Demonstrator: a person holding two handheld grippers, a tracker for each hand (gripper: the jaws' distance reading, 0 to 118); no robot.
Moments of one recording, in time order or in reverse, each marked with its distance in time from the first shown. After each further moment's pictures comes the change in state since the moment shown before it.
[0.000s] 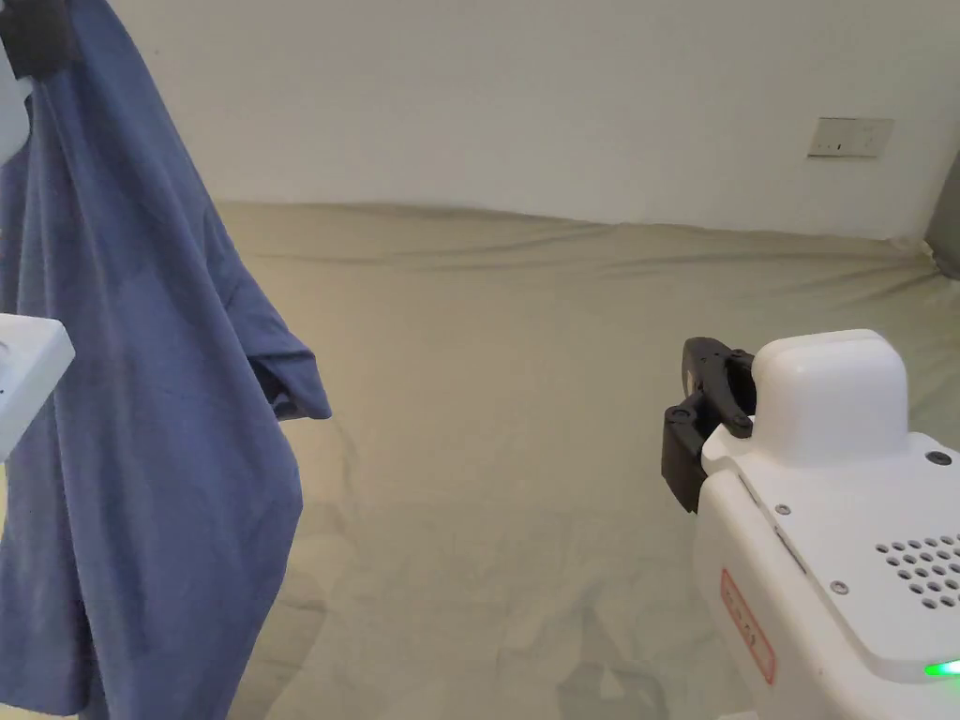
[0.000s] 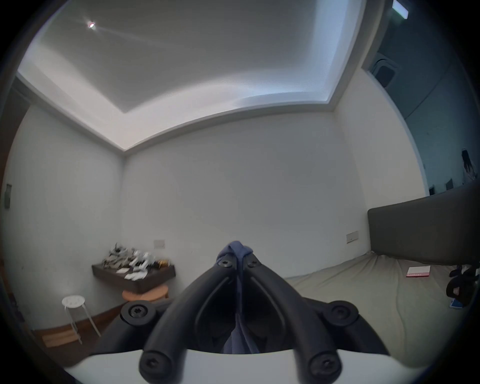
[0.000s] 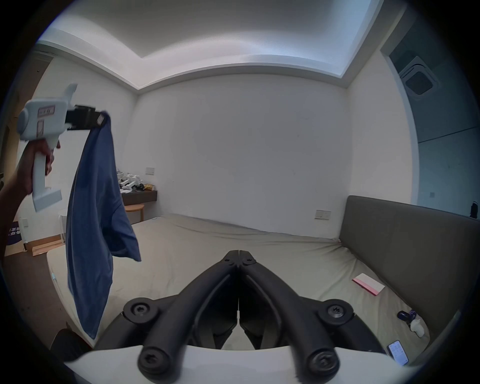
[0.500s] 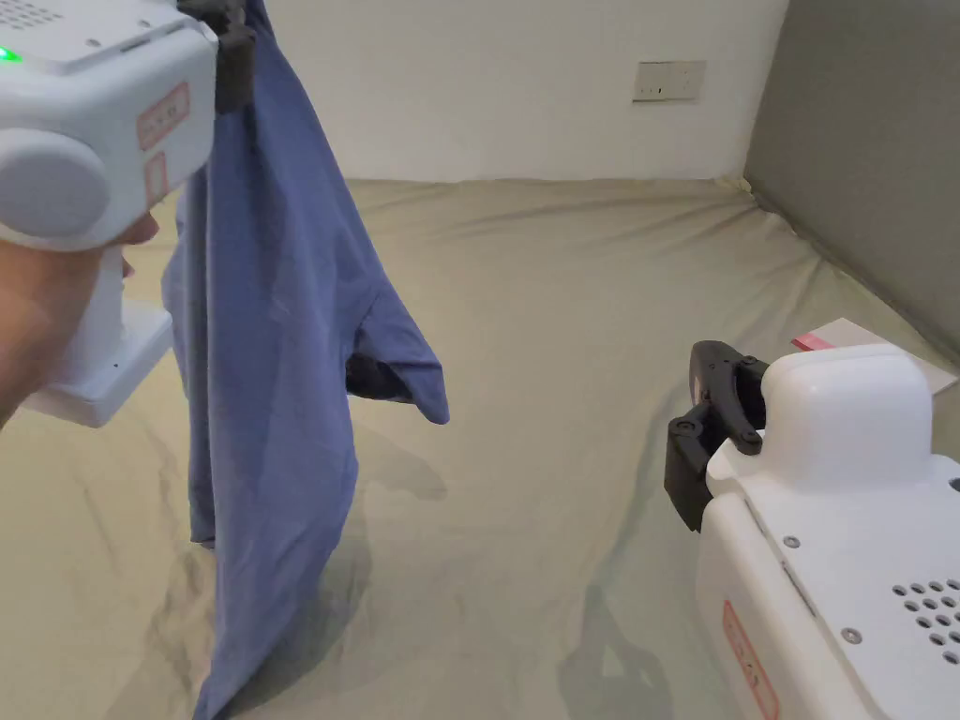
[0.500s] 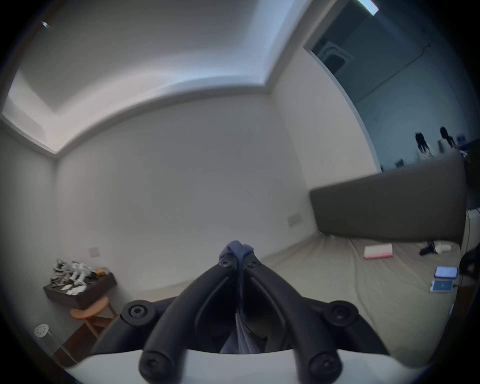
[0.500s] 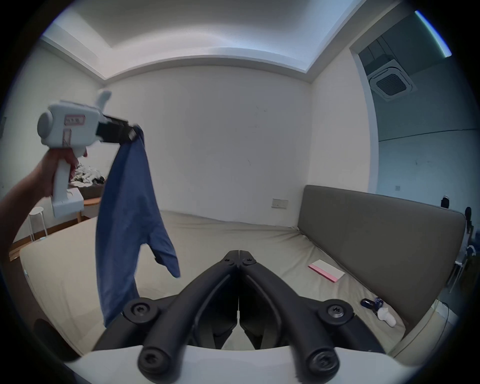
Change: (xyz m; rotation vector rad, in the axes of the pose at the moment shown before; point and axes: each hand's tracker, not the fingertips) left arm 0.196 -0.062 -0.113 -0.136 -0.387 -0.094; right arm 0.089 -0.034 0.014 -0.077 -0.236 -0.005
